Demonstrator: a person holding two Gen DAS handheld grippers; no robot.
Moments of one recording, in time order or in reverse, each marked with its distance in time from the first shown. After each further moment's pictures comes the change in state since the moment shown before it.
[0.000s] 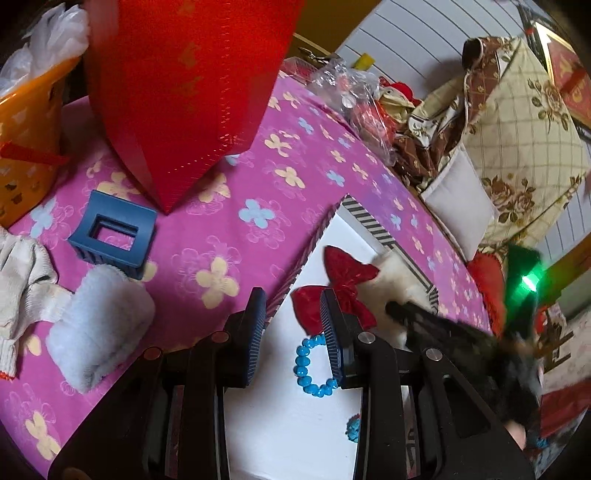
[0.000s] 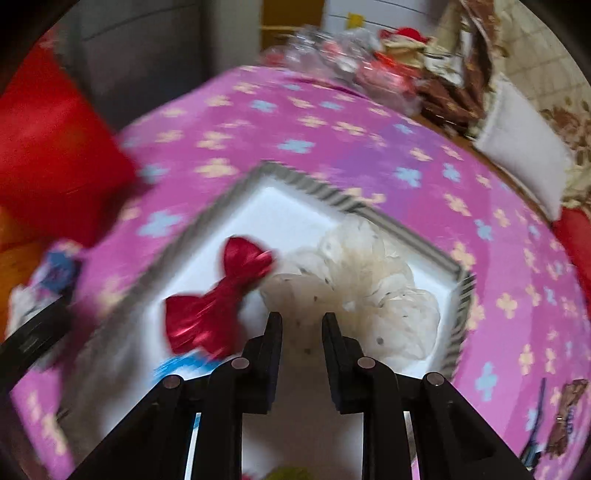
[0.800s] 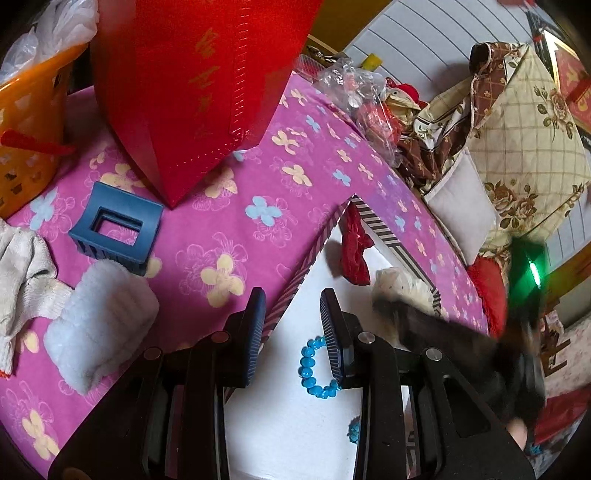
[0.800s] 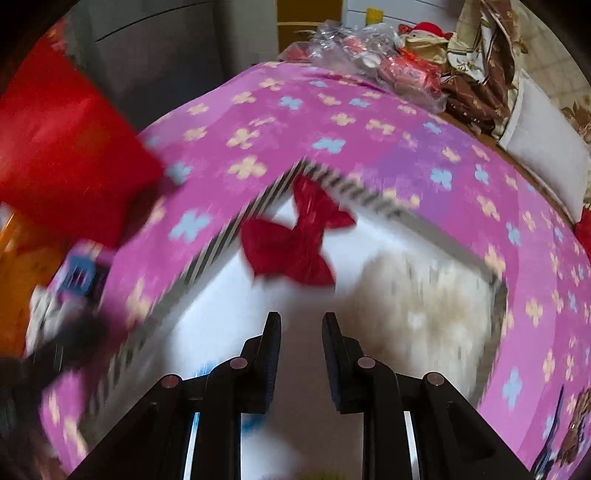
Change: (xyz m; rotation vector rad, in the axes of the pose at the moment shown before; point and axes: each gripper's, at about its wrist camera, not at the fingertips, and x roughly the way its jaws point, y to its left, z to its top) left arm 0.000 0.008 0.001 -0.024 0.011 0.002; right arm 0.010 0.009 0.002 0.005 0.038 0.067
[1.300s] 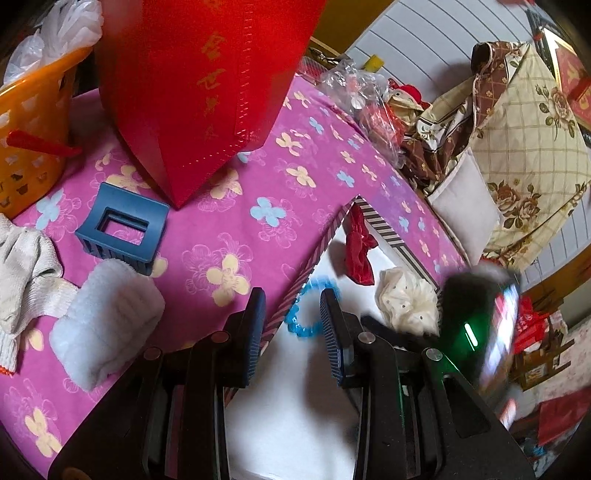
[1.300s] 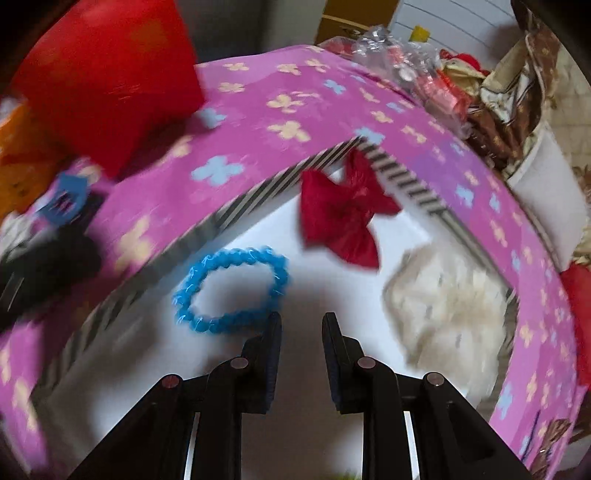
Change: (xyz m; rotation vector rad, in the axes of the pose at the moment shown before) left arm 0.002 0.000 -0.001 0.013 -0.008 0.018; right arm 0.038 0.048 -0.005 -0.189 0.008 -0.161
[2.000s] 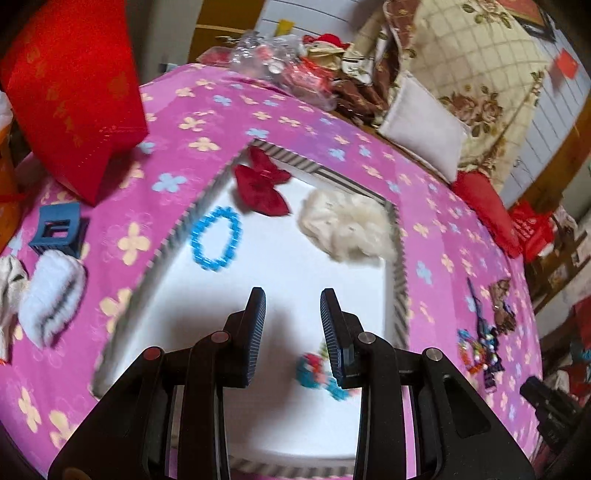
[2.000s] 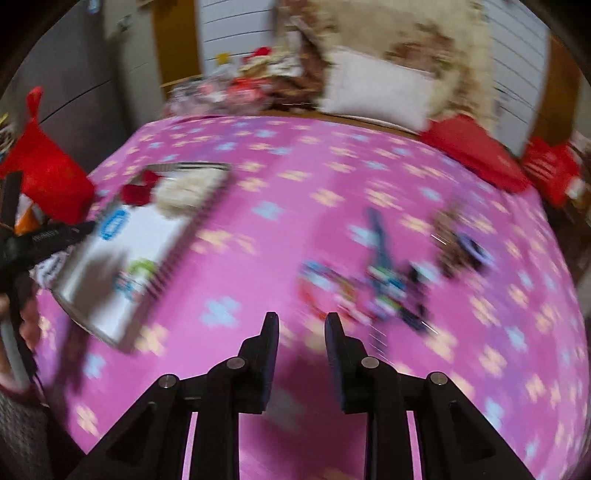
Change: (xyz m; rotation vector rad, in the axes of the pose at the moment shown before) left arm -0.005 -0.097 -0.073 0.329 0.068 -0.016; right arm -0.200 -0.191 -0.299 0.551 -0.113 -0.109
